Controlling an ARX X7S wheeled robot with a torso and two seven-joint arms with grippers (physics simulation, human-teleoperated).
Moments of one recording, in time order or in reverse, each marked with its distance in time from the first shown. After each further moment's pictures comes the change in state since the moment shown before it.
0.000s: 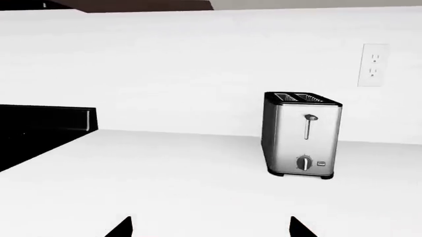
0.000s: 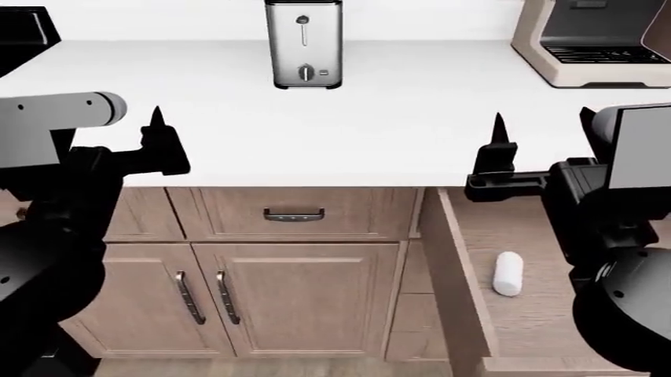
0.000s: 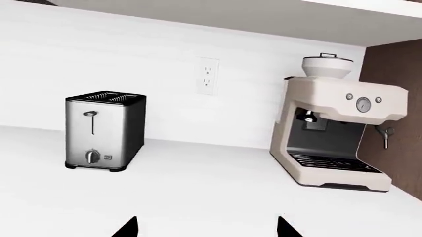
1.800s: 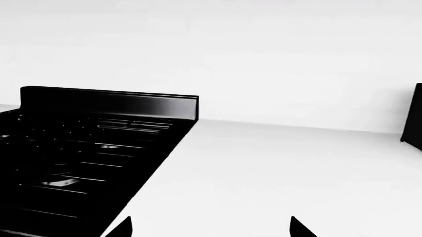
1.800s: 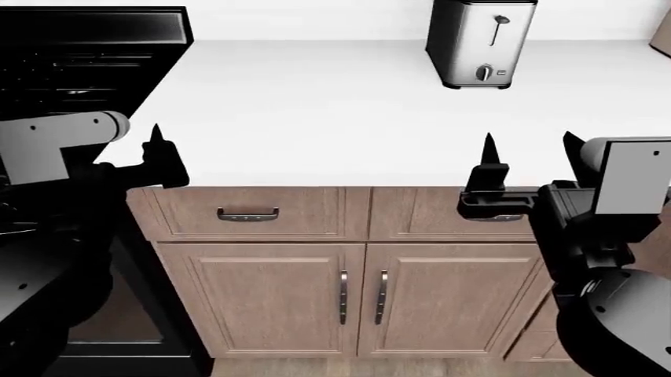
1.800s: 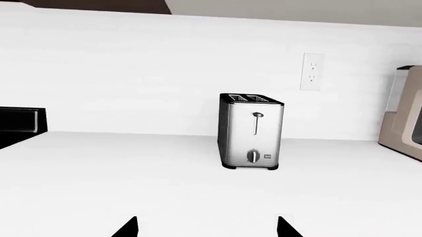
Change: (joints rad) left arm 0.058 0.015 0.007 -0.065 0.040 0.069 0.012; right arm -0.144 -0.033 -0.001 0.038 -0.099 -0.152 -0.076
